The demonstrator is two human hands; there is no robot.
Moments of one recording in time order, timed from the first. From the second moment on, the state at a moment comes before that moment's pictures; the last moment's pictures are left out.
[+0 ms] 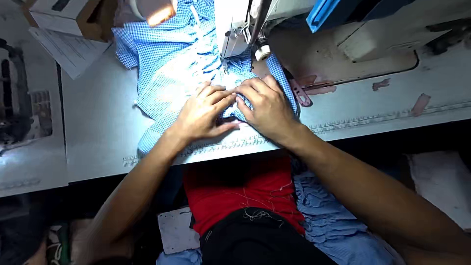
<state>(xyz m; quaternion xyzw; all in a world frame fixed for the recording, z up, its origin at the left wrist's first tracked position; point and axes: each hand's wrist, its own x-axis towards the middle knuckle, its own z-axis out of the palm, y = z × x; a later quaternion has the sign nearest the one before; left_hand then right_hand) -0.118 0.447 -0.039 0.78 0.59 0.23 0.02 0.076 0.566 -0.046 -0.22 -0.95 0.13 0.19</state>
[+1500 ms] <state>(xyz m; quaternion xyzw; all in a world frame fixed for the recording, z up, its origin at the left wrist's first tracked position) -0.063 0.421 -0.056 0.69 0.63 0.36 0.07 0.061 0.585 -0.042 -0.21 -0.97 0.07 0.14</state>
